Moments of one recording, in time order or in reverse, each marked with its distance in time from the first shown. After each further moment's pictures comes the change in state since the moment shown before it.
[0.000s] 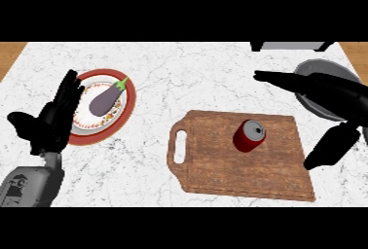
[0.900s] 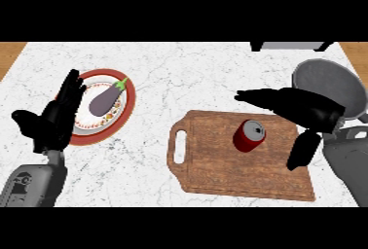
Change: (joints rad) left arm -0.016 -0.045 0.048 0.023 -0.045 -0.046 -0.004; right arm 0.020 0.113 0.082 0.104 0.339 0.070 -0.159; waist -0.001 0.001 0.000
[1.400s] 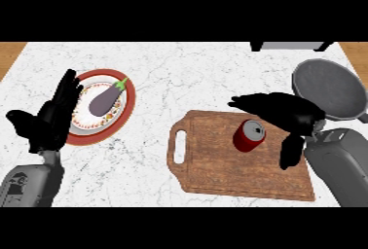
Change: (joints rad) left arm 0.003 -0.001 0.030 0.000 -0.013 -0.030 0.001; right arm -0.004 0.054 0.056 0.033 0.185 0.015 0.003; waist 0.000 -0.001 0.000
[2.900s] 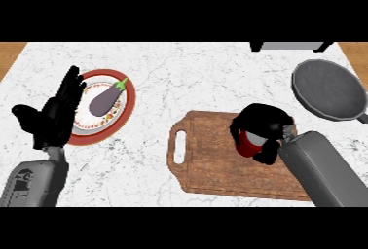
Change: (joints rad) left arm -0.030 -0.051 0.038 0.000 -0.055 -0.025 0.028; right arm 0.003 0.107 0.059 0.232 0.341 -0.099 -0.326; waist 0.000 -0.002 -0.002
